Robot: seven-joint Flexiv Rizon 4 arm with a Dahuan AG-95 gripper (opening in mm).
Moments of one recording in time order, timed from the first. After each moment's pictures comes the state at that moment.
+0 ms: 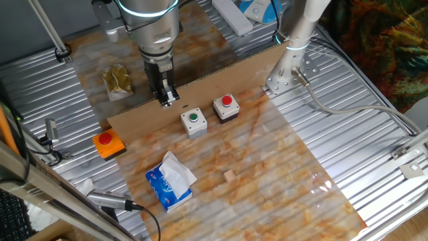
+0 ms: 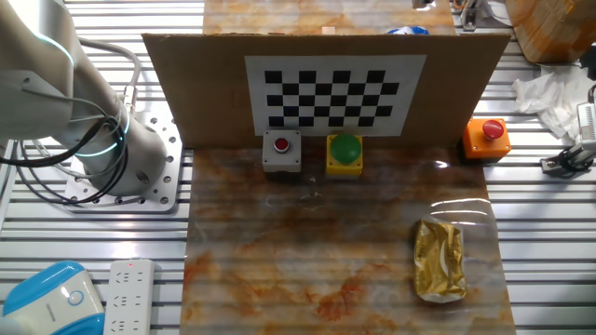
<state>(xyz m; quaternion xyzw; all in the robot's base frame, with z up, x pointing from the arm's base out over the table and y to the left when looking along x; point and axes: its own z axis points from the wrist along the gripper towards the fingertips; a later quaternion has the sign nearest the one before) 0.544 0.137 0.302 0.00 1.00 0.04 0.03</state>
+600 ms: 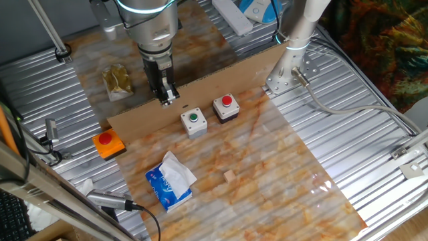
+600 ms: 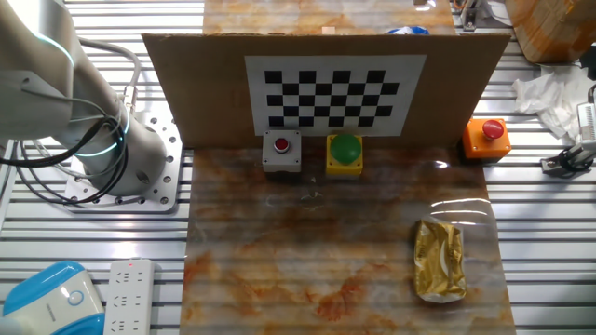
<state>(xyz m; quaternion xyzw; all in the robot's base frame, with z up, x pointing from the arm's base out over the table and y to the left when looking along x) 0.552 0.151 0.316 0.00 1.00 0.03 0.02</state>
